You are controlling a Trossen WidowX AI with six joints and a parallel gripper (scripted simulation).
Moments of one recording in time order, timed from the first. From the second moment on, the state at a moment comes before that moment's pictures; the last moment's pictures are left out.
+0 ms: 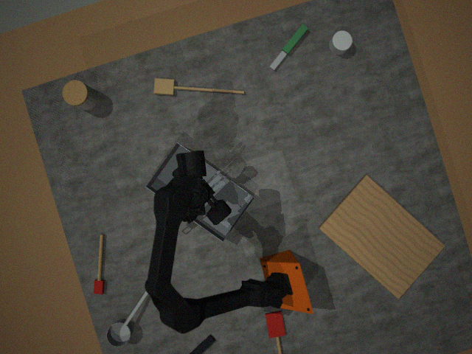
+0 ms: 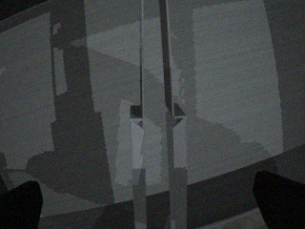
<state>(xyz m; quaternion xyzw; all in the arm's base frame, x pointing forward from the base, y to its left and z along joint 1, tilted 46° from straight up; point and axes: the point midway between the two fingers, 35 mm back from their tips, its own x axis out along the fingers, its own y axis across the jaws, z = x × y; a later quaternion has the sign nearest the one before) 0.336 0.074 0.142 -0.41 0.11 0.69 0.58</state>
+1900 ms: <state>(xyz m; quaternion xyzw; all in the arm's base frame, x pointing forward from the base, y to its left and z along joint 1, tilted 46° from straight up) 0.337 0.123 0.098 -0.41 0.11 0.69 0.58</state>
